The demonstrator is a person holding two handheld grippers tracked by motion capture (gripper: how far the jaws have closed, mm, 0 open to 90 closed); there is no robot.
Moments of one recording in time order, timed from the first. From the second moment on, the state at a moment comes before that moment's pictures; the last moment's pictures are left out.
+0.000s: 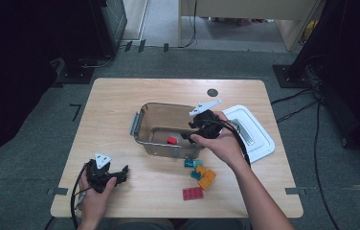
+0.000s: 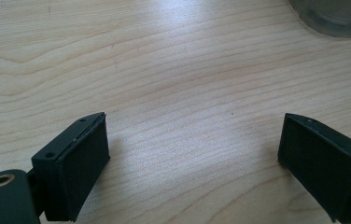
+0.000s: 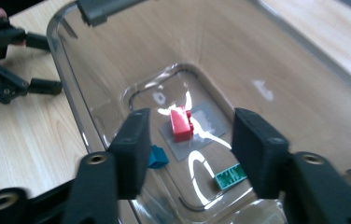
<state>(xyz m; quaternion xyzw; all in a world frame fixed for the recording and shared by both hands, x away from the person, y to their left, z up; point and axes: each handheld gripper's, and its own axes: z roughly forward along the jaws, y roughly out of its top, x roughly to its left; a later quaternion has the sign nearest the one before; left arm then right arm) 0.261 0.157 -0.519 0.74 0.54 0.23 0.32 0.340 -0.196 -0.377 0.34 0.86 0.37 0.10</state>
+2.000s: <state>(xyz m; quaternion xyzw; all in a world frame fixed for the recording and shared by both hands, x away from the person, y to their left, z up) 0.261 0.157 -0.519 0.74 0.54 0.23 0.32 0.268 -0.320 -0.441 0.43 0.78 0.43 0.15</state>
